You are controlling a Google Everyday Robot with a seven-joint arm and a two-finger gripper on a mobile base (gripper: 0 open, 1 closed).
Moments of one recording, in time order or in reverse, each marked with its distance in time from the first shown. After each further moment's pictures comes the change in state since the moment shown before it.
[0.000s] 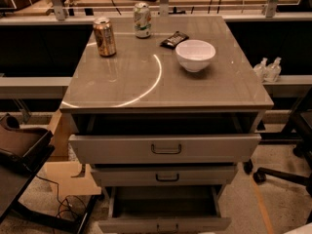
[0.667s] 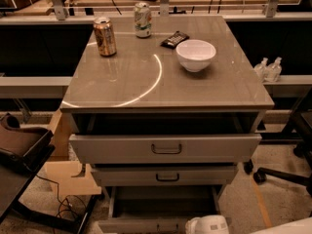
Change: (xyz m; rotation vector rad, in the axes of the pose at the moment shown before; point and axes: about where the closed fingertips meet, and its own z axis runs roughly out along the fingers) arm 0.034 -0.060 0.016 0.063 -0.018 -0.021
